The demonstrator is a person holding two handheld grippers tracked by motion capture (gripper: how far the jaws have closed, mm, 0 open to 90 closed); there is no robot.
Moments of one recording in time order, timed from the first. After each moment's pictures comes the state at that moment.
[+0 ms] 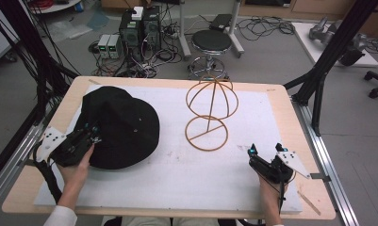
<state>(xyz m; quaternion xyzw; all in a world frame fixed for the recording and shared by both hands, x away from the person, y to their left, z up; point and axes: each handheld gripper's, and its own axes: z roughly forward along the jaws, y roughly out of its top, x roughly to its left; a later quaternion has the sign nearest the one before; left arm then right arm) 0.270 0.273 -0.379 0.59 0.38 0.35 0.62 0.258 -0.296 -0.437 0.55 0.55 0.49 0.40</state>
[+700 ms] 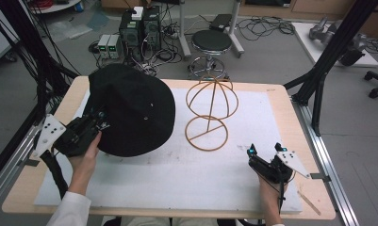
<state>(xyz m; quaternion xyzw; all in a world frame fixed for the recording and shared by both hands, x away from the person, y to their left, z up) 0.273 0.239 -0.327 0.54 0.30 0.36 0.70 0.258 -0.294 -0.437 0.54 0.56 0.49 0.40</state>
